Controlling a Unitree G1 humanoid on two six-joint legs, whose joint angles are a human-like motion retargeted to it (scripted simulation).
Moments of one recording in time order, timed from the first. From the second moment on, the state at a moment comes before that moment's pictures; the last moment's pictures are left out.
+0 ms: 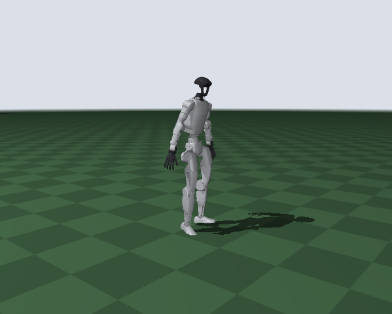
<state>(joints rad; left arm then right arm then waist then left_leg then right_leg) 0.08 0.40 0.05 1.29 0.07 0.02 -0.11 0.10 -0.24 -0.02 1.44 -0.36 -0.15 -0.31 0.00 -0.11 0.32 0.12 -0.01 0.30 0.02 -0.12 -0.01 0.11 -0.11 -0.32 0.07 0.16 0.04</state>
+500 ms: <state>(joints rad) -0.03 0.39 -0.25 1.30 0.20 0.01 -0.09 -0.06 -0.23 0.19 1.49 -0.39 -0.06 -0.13 0.00 -0.15 0.23 -0.10 0.00 0.18 0.30 -0.01 -0.13 0.14 -0.14 -0.40 -0.03 0.13 -0.04</state>
